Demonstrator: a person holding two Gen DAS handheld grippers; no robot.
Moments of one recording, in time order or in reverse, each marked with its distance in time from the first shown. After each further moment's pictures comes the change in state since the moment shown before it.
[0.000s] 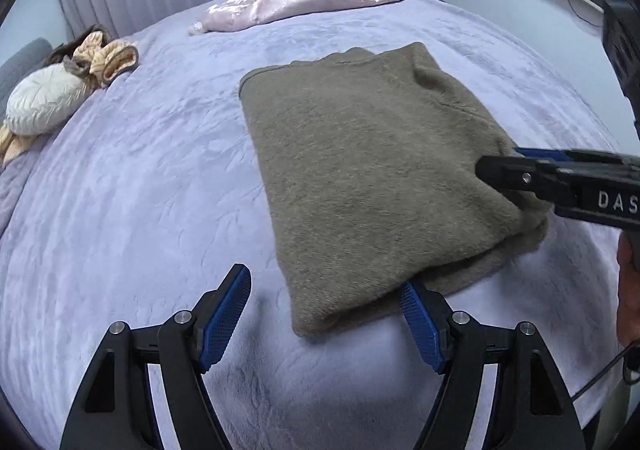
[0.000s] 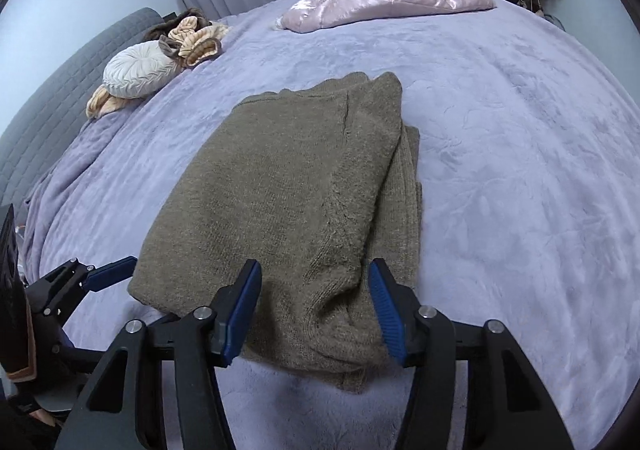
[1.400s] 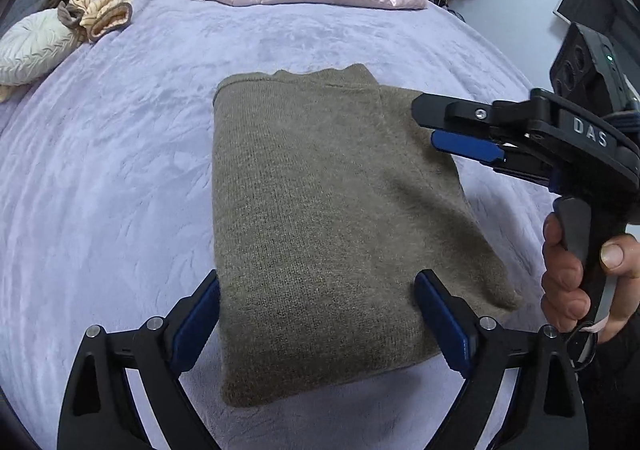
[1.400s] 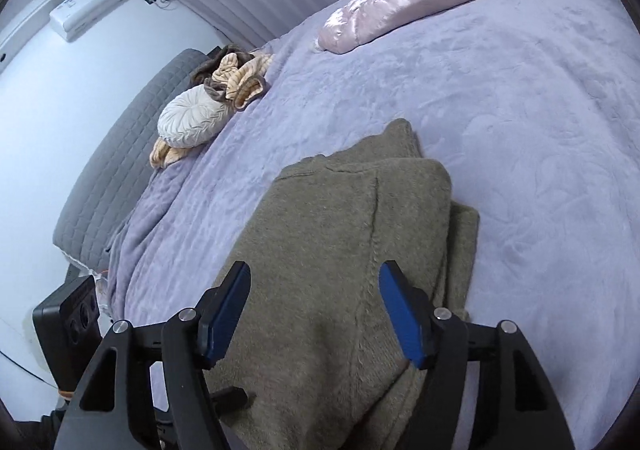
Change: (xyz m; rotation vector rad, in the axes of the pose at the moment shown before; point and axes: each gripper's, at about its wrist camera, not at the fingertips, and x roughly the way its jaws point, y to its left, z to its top) left arm 0.008 -0.008 0.049 -0.157 0.076 -0.092; right arm 0.041 -0.044 0.088 0.127 0.002 0.434
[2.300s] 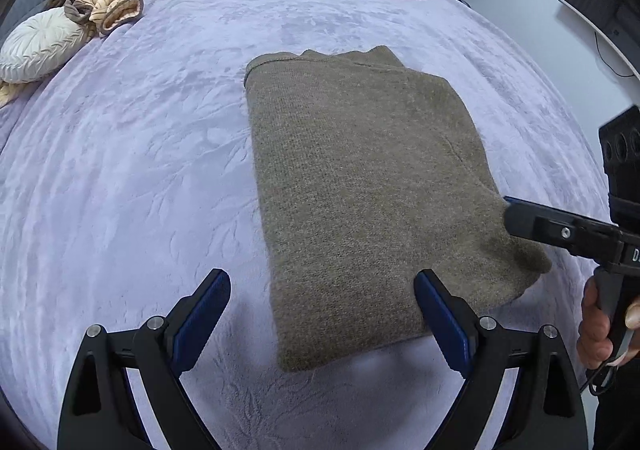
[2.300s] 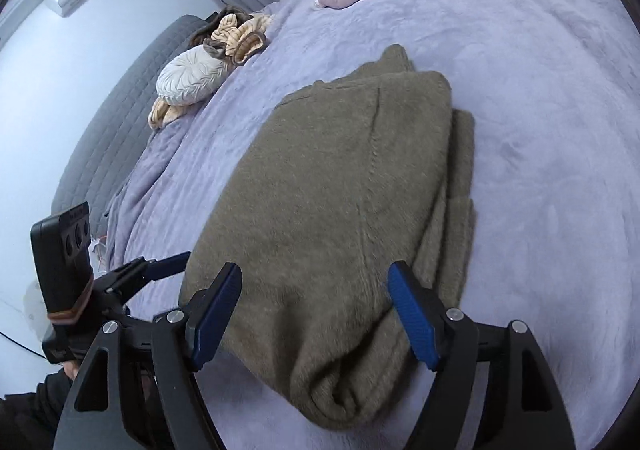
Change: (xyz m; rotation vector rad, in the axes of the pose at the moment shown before) left arm -0.005 0.030 -0.018 0.023 0.039 0.016; right arm -0.030 0.003 -0.077 0.011 0.077 -0.046
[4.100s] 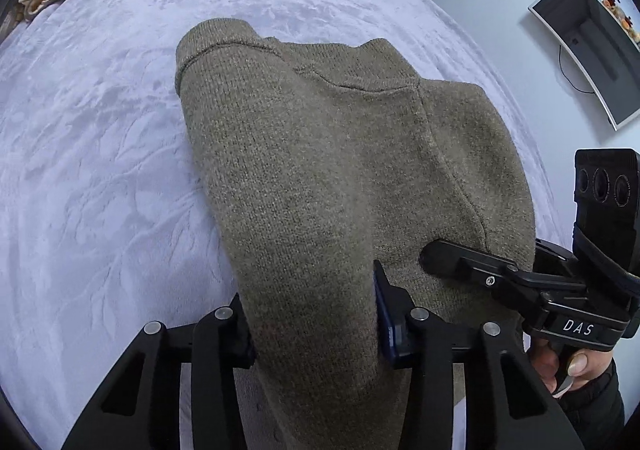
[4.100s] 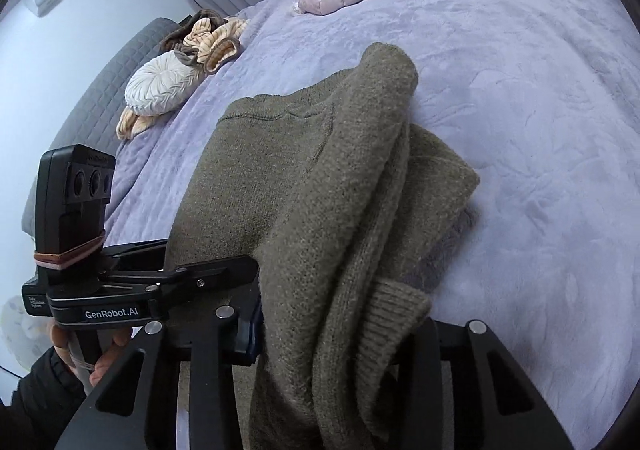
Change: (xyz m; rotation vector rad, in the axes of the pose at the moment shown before) left arm 0.040 0.019 0.073 0.004 0.116 -0.293; right arm 0.038 0.039 0.036 -0.017 -0.009 -0.139
